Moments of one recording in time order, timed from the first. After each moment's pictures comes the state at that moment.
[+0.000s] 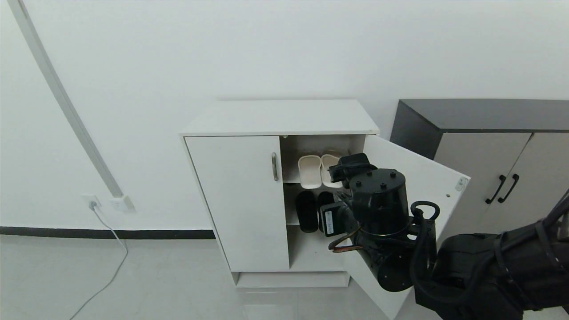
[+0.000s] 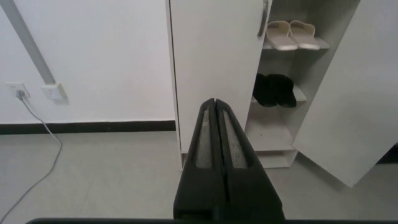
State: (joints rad) left arm 0.00 0.00 0.00 0.00 0.00 0.00; right arm 0.91 1.91 -0.99 -0.68 -0.69 0.10
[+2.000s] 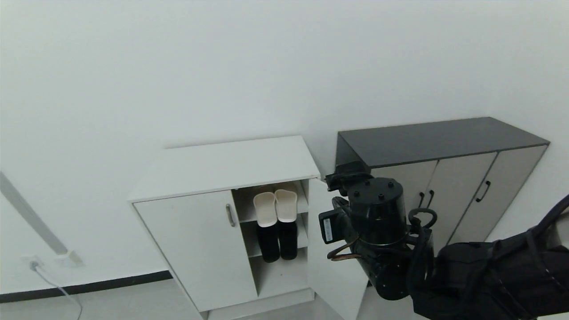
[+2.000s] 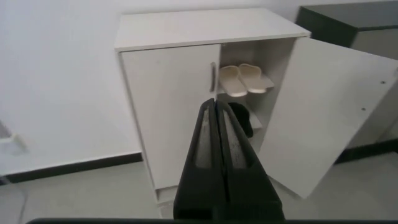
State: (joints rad) left arm 0.00 0.00 0.00 0.00 0.00 0.00; right arm 0.91 1.92 -0.95 -0.73 -0.69 0.07
